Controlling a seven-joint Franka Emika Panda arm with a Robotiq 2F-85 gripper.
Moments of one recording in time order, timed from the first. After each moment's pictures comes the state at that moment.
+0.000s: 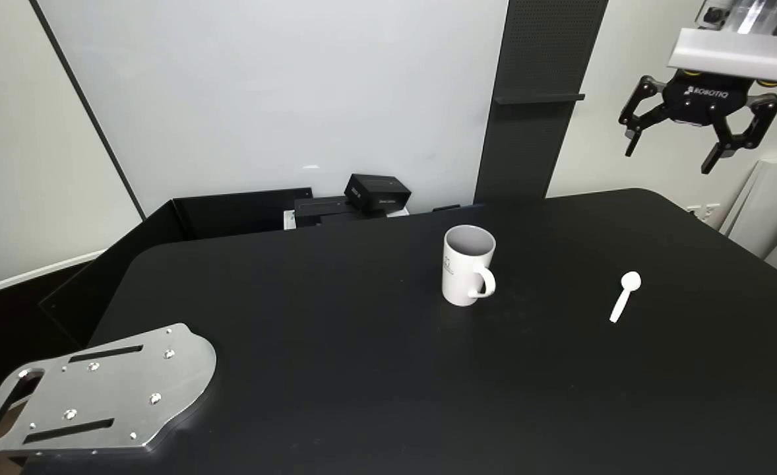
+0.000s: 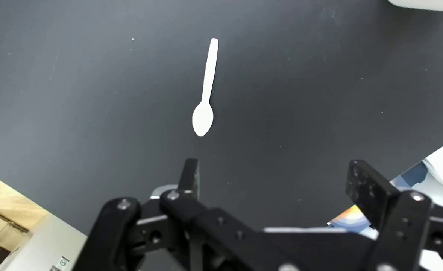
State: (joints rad) arm 0.01 0.27 -0.06 -2.05 -0.06 2.41 0.80
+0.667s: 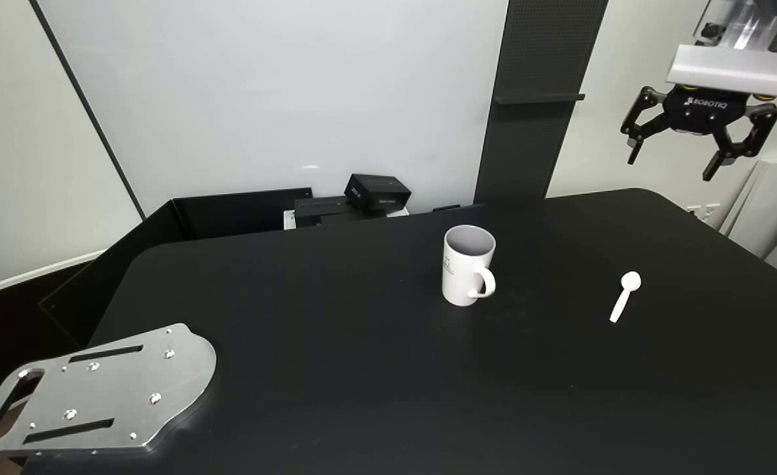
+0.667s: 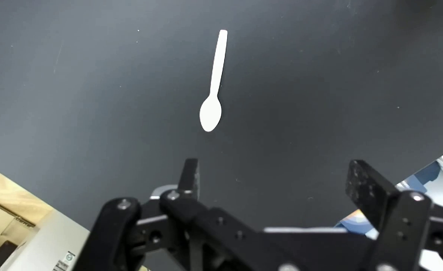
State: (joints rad) arm 0.02 0.29 -0.09 -2.05 -0.08 2.43 0.81
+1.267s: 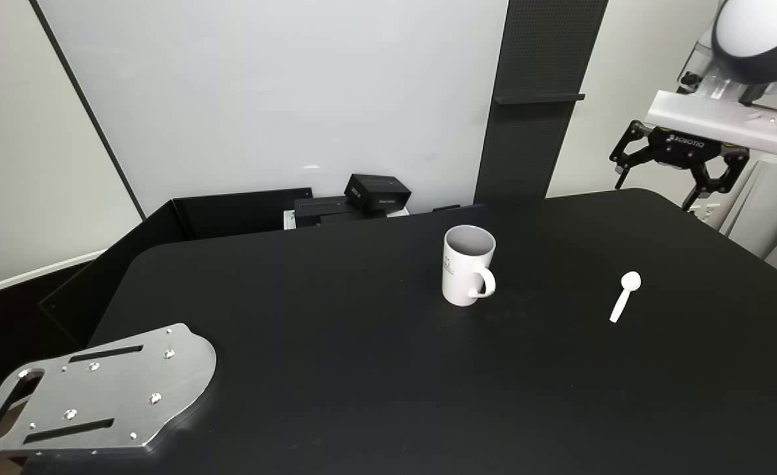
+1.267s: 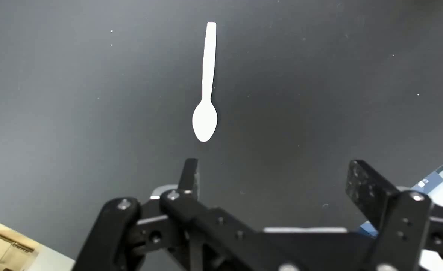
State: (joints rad) arm 0.02 0.41 -0.11 -2.05 0.00 2.57 0.82
